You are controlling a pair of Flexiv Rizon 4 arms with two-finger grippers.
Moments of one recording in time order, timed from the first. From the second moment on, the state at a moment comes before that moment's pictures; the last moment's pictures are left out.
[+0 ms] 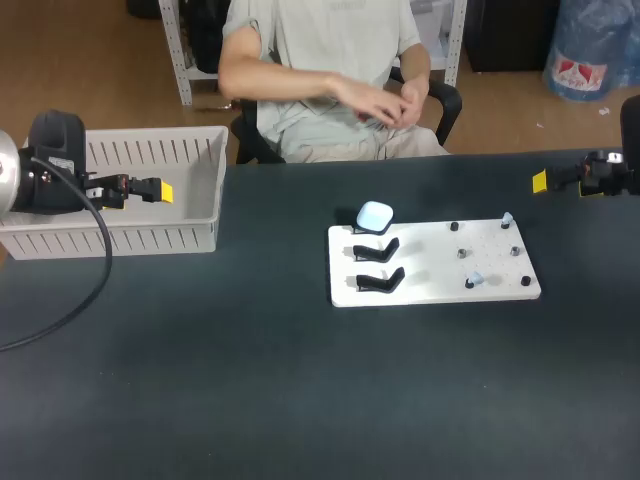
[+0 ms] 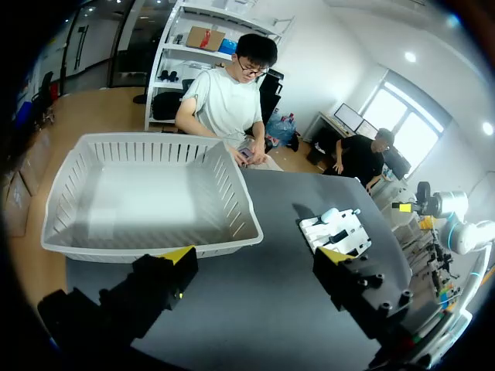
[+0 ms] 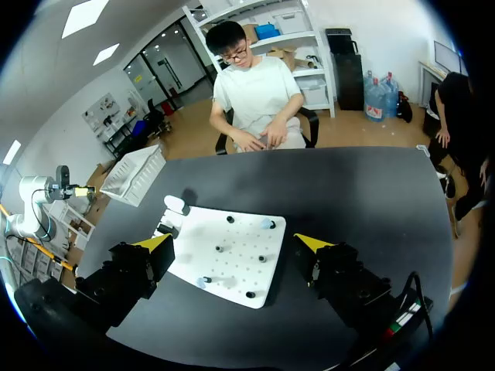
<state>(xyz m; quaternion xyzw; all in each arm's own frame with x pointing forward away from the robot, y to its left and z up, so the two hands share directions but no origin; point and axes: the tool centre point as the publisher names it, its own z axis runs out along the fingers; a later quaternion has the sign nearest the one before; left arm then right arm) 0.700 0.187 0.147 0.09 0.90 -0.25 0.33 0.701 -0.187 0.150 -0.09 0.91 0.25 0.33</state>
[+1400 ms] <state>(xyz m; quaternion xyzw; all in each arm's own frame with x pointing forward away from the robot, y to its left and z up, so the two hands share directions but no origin) 0.689 0.148 0.159 0.21 0.88 -0.24 0.34 0.701 -0.187 0.150 -0.09 0.91 0.25 0.33</state>
